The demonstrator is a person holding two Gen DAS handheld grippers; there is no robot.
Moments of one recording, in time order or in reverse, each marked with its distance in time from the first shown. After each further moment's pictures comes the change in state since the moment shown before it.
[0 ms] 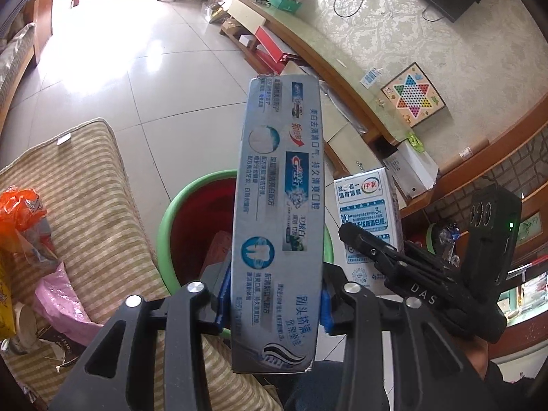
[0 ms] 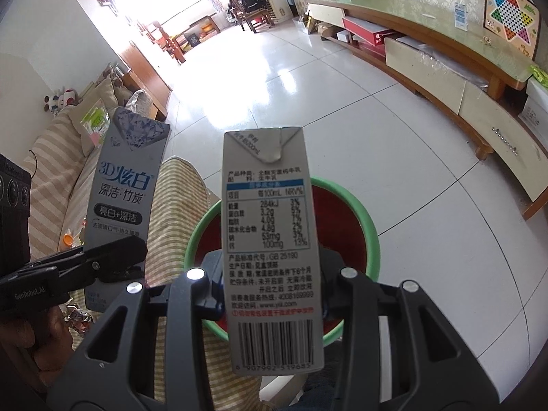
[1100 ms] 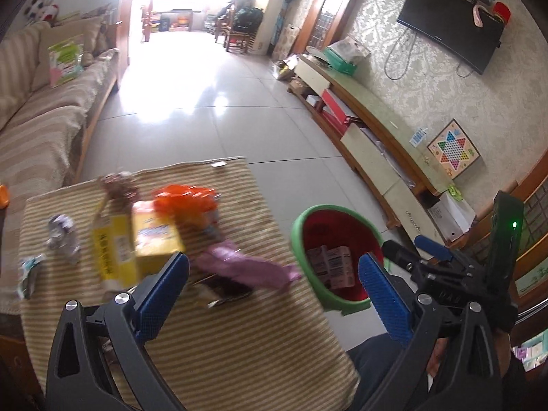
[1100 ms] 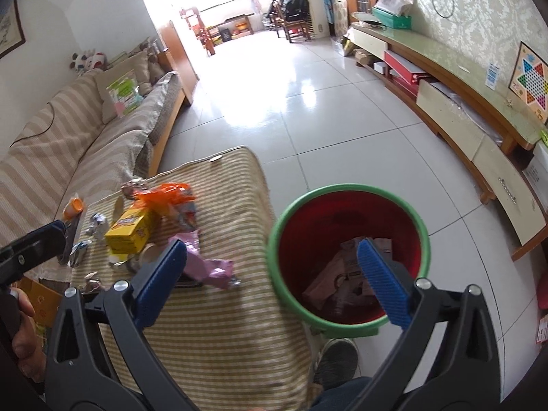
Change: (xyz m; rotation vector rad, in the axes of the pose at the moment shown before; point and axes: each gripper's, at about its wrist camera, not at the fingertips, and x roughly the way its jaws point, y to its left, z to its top) left arm -0.197 0.081 -0.073 -0.085 -0.253 0.254; right arm -0.042 0.139 -0.030 -0.210 -0.042 -0.014
